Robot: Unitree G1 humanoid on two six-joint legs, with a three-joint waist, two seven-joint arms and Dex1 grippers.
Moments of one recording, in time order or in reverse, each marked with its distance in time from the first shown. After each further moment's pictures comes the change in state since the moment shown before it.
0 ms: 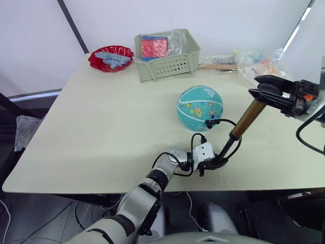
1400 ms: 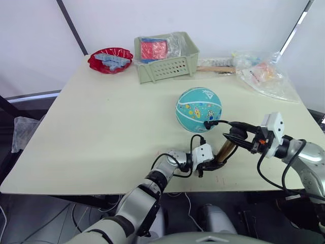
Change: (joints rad) left arm 0.010 0.005 -0.006 -0.001 0.006 0.000 0.007; right arm 0.296 0.166 0.256 0.041 -0.362 -0.341 0.020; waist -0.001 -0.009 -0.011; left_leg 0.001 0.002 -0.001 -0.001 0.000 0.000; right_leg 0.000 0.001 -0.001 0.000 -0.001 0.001
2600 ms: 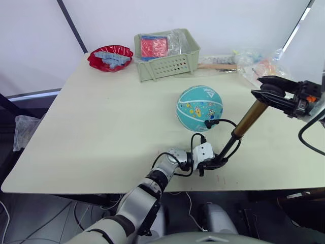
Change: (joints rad) left arm -0.004 -0.002 0.006 -0.007 -0.007 0.000 -0.006; right arm -0.233 -0.198 -0.265 -0.078 0.309 0.268 -0.017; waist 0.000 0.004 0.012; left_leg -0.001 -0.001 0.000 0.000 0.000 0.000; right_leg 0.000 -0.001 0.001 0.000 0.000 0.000
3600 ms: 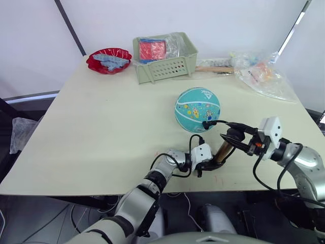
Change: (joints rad) left arm 0.002 0.014 -0.001 -0.002 0.004 0.009 -0.007; right arm 0.293 0.278 0.331 0.076 -0.403 -0.413 -0.027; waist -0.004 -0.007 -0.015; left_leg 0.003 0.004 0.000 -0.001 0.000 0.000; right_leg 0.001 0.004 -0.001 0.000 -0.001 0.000
